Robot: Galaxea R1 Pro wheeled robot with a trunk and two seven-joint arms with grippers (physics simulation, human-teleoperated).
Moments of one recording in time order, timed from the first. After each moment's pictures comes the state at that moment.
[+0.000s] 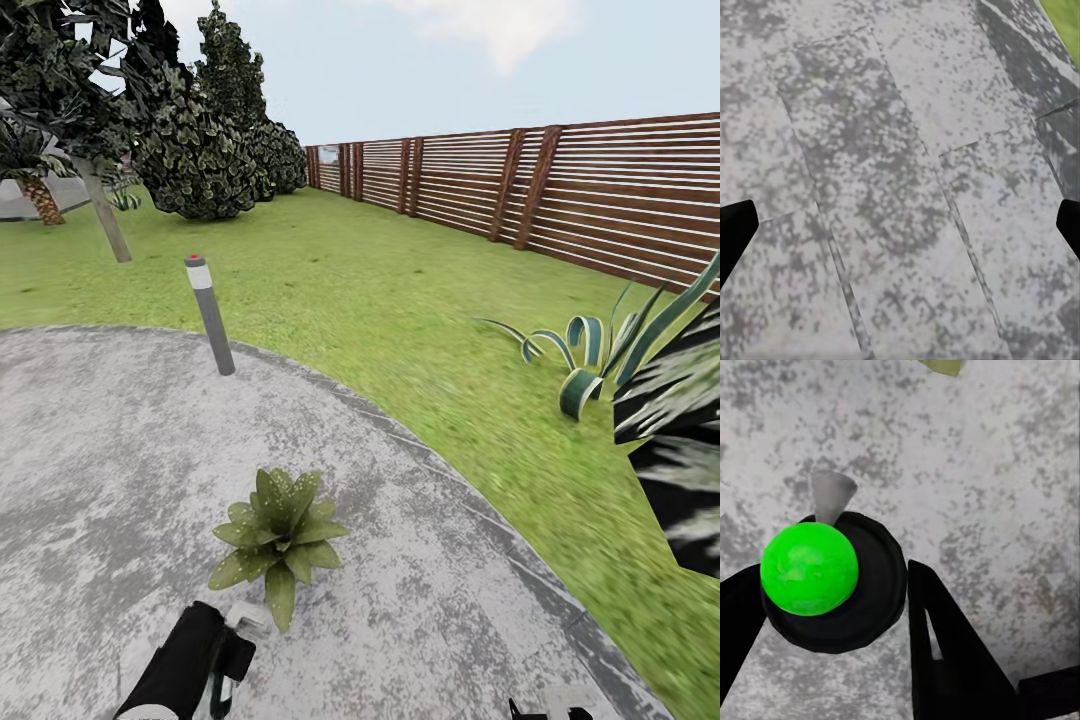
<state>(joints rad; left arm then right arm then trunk) -0.46 -0.14 0.44 -0.75 -0.97 0.64 -0.53 -0.36 -0.13 0.21 -0.12 -0.15 -0.41 -0.05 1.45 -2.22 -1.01</state>
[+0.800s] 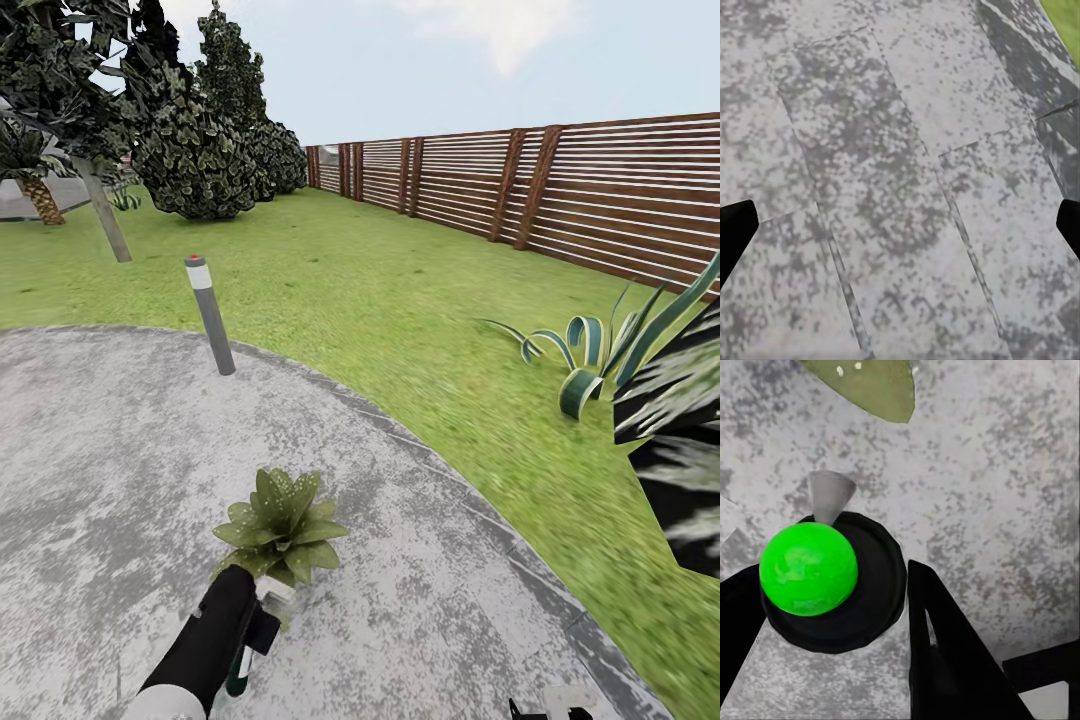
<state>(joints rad) -0.47 -0.15 0.13 -0.87 -0.85 0.91 -0.54 -0.36 -0.13 0.21 -0.12 -0.15 -0.41 -0.05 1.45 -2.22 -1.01</state>
